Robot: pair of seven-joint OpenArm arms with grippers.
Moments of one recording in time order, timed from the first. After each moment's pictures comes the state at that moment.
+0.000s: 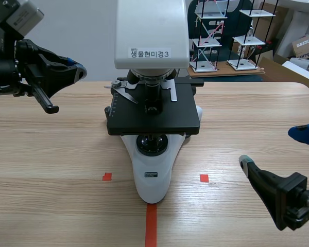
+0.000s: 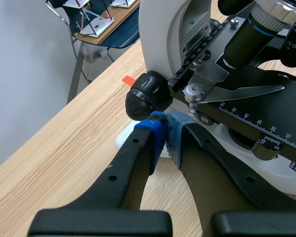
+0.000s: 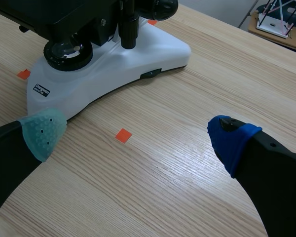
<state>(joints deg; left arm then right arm) -3.0 -28.5 0.0 98.1 -21.2 -45.1 18.6 -45.7 31.3 12.4 114.4 16.7 23.8 5.0</state>
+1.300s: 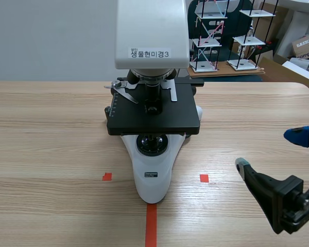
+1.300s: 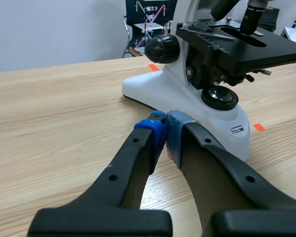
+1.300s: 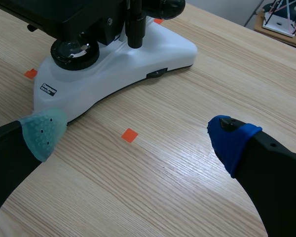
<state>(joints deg) 51.7 -17.0 -22.1 102.4 -9.3 -39.3 -38.1 -45.7 31.3 11.4 114.4 16.7 24.1 4.9</state>
